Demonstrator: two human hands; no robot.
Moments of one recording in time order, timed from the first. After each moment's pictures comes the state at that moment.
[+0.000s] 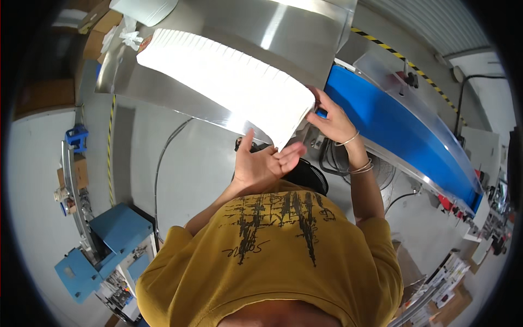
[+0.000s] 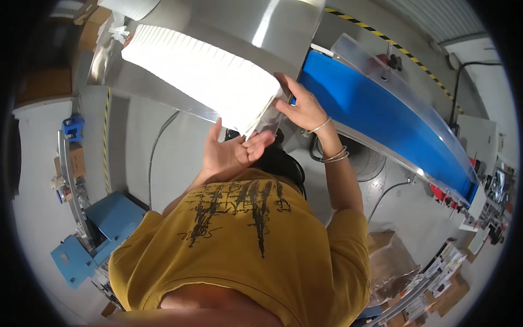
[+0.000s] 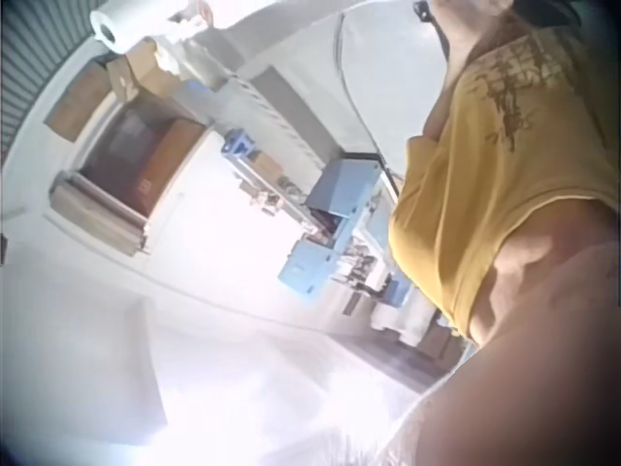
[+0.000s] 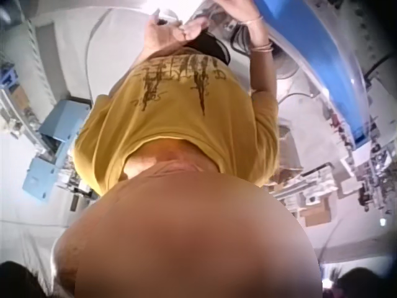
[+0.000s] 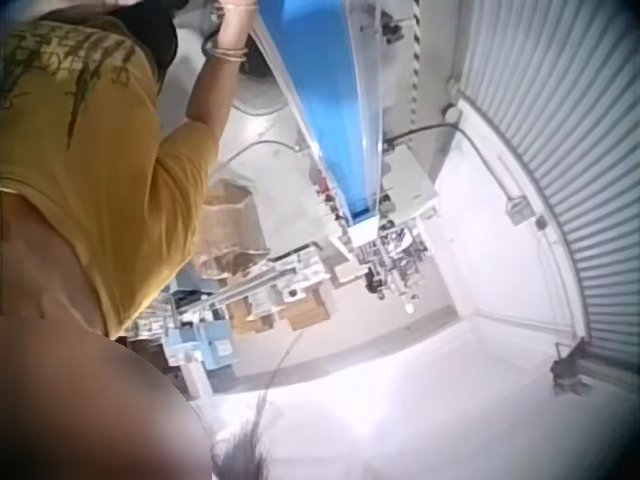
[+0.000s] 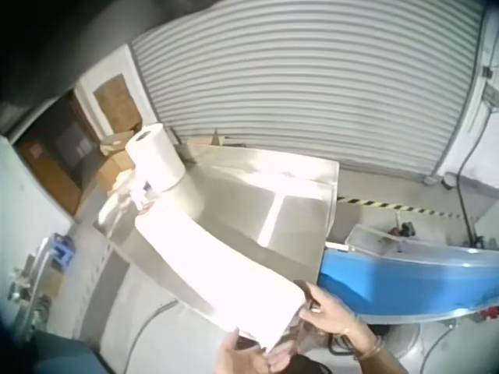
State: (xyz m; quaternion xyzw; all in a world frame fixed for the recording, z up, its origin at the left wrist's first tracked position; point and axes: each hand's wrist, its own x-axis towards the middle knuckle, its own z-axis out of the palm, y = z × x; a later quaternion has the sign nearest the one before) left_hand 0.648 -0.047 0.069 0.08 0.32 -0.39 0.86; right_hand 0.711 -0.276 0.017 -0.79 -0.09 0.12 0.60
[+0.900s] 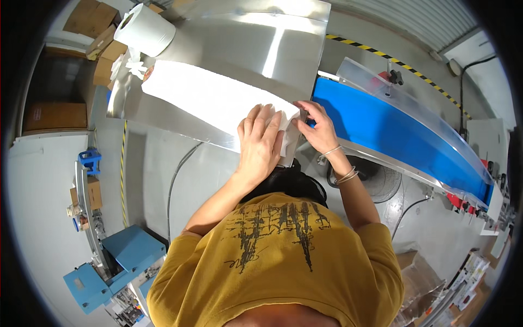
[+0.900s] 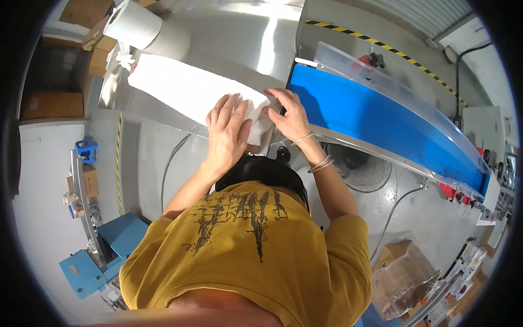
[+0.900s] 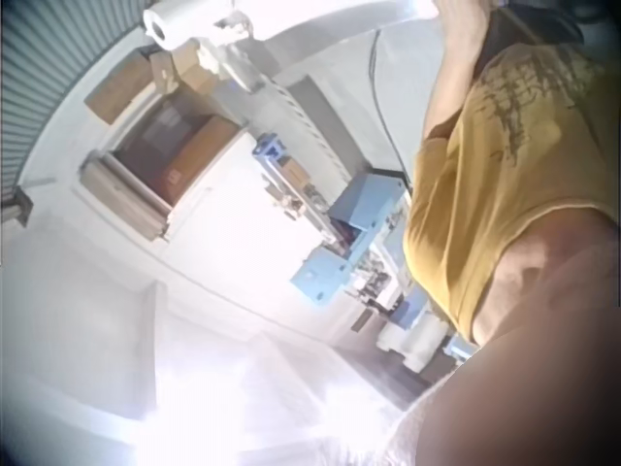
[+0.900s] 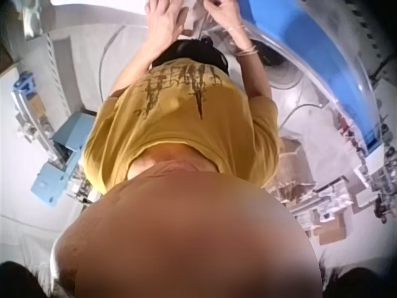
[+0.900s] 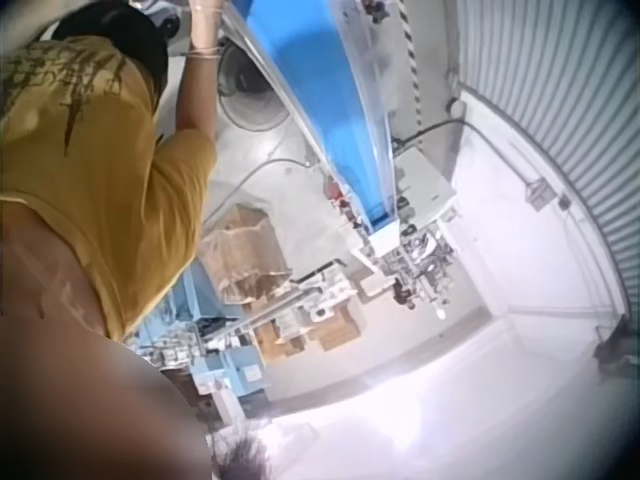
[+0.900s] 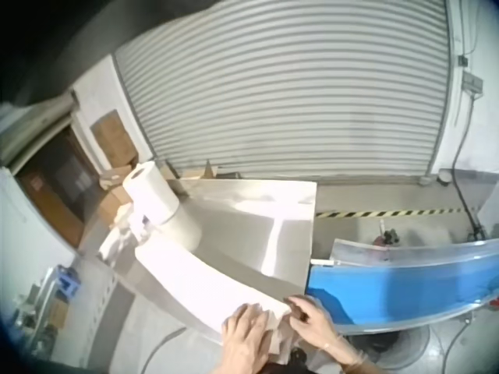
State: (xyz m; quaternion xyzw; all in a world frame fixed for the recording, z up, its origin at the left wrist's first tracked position) left_hand 0.690 -0.084 0.082 0.92 -0.28 0.14 0.23; right_hand 0.703 -0.262 0.004 -0.82 -0.05 -0.10 0.56
